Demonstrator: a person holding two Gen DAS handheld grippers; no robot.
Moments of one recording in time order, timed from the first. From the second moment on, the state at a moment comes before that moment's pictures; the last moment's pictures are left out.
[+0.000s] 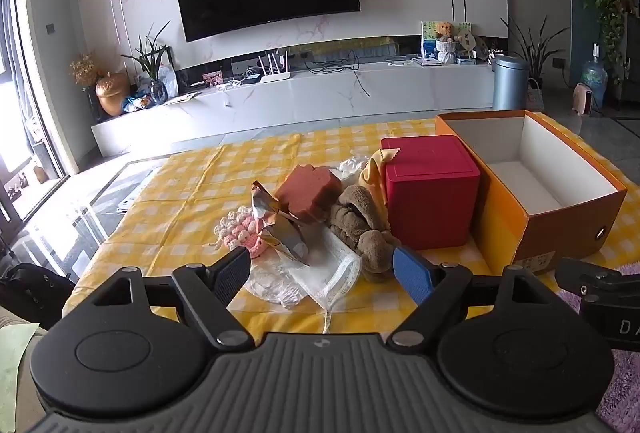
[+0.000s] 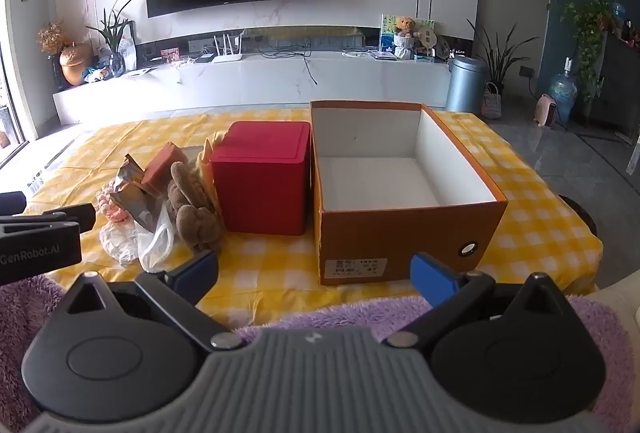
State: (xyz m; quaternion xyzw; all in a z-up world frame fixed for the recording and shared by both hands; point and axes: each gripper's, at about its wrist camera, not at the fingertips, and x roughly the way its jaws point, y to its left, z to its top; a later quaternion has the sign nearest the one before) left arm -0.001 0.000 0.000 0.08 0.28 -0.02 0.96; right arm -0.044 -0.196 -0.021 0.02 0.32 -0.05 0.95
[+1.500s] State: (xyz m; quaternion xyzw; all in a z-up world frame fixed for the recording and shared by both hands) left arm -0.006 0.003 -0.002 0.06 0.27 -0.05 0.96; right arm -0.046 -0.199 -0.027 0.03 0.31 -0.05 0.95
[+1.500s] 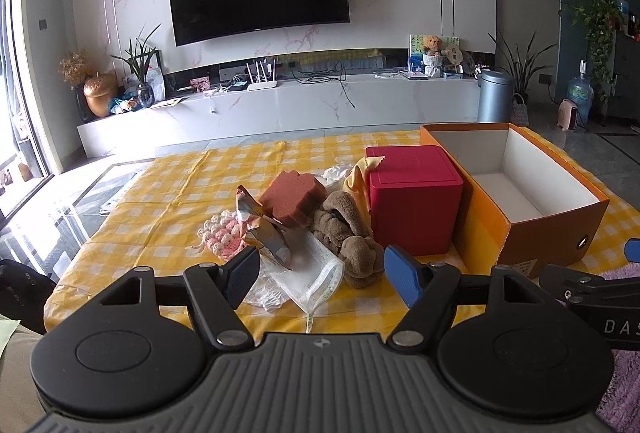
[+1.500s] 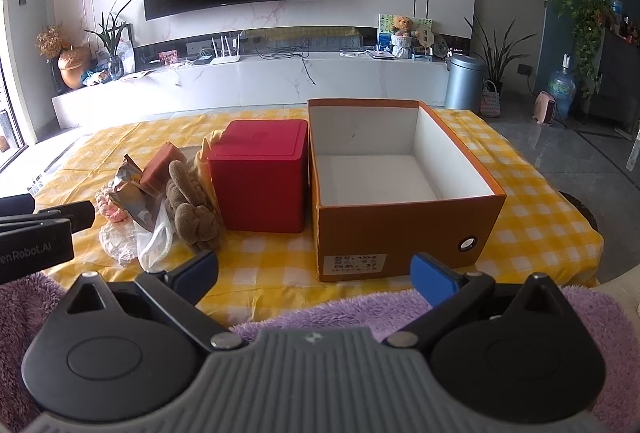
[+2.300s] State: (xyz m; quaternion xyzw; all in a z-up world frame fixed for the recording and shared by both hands) left arm -0.006 0.004 -0.008 0.06 0.28 -0.04 0.96; right arm -0.047 -0.195 -0.028 0.02 0.32 -0.05 0.95
